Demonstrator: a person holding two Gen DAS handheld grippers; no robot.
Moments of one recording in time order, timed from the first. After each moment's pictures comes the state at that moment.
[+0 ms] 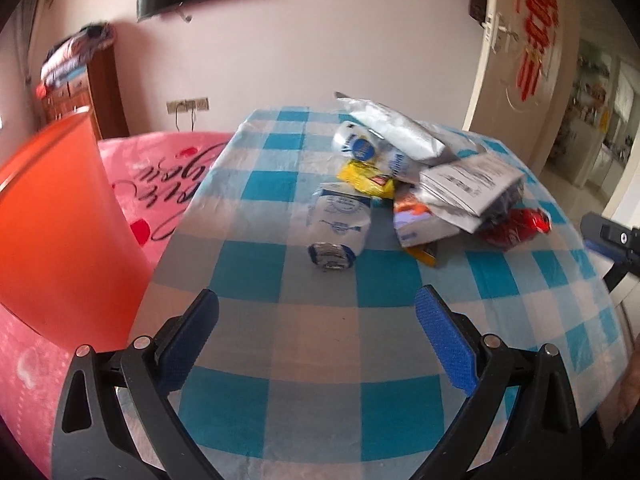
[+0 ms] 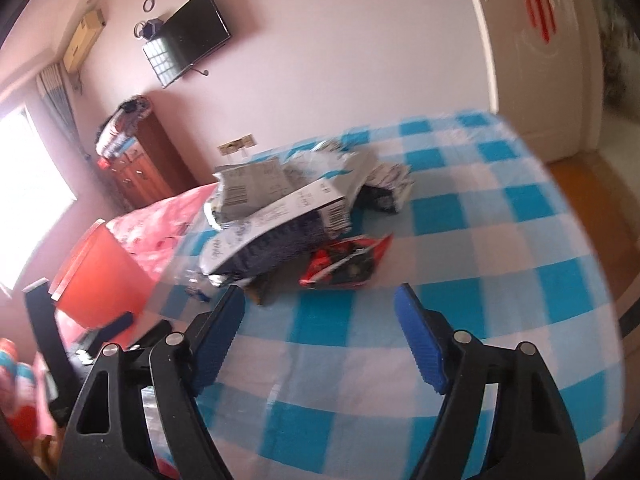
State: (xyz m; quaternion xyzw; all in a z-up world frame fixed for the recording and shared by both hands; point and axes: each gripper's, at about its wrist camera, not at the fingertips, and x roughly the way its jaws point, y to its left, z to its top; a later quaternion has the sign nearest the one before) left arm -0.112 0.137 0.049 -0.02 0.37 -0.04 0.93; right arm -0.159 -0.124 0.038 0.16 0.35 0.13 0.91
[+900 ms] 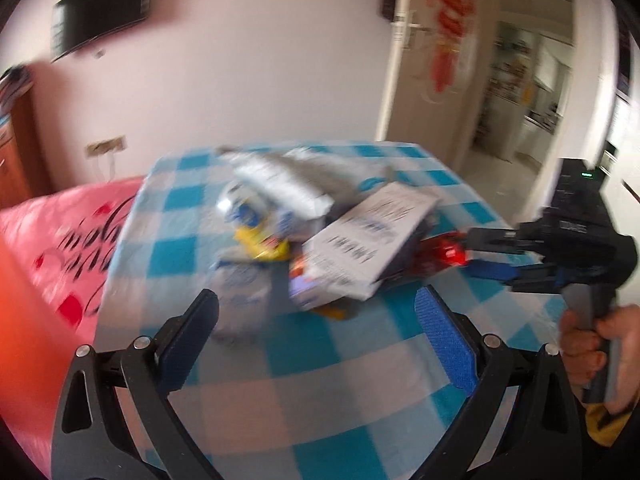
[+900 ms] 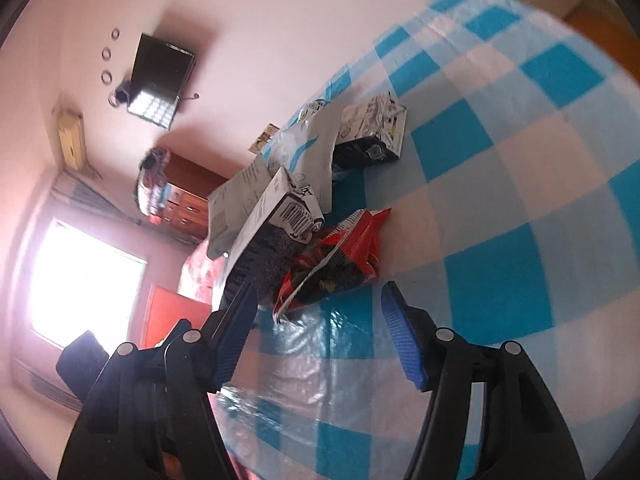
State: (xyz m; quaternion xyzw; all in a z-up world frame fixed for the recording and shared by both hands) left arm -0.082 0.087 0.082 0.03 0.33 -0.21 0.92; right arm -0.107 -0.180 -0.013 0.39 0.41 0.20 0.80
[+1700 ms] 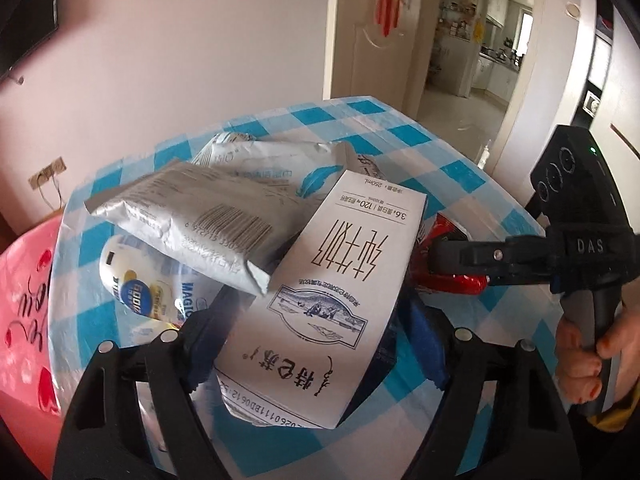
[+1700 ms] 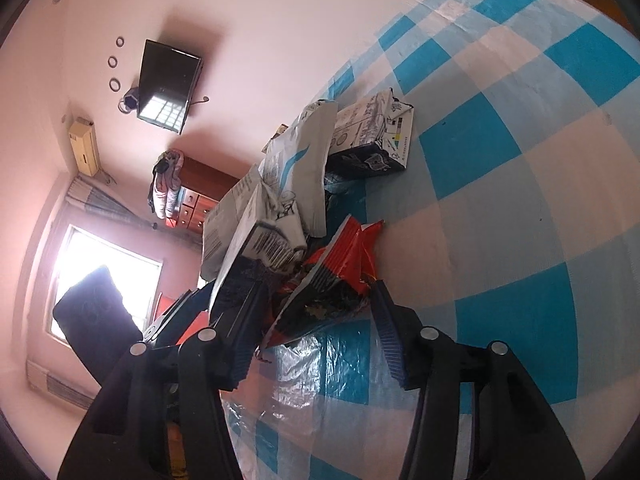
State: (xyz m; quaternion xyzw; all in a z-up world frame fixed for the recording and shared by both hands) left arm -0.008 0.019 0.059 0.10 0.39 -0.28 0.87; right arm -0.086 -0.184 -0.029 0.39 0.41 0.22 0.80
